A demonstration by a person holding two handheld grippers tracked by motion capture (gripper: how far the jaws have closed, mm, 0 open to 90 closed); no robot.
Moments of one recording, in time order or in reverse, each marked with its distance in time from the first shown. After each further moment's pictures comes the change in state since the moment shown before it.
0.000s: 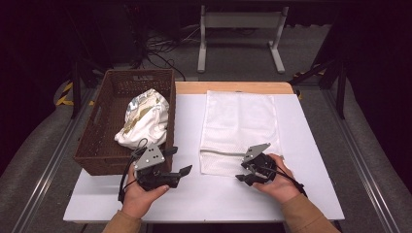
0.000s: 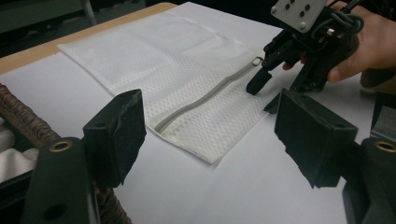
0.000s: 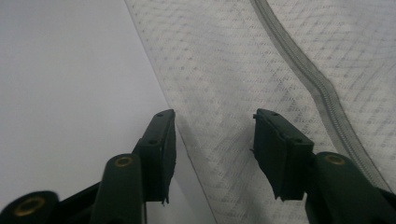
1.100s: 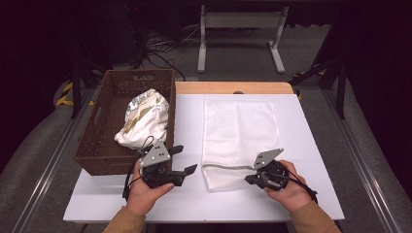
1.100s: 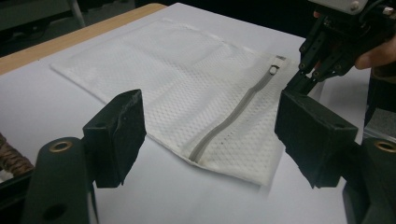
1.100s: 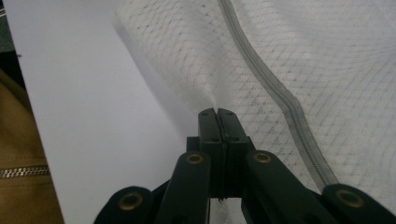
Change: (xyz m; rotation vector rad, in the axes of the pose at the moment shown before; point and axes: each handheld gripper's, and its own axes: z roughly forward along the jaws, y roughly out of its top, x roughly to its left) left arm -0.001 0.009 0.012 0.004 -0.041 0.012; right arm 0.020 -0.013 -0.038 0.003 0.069 -0.015
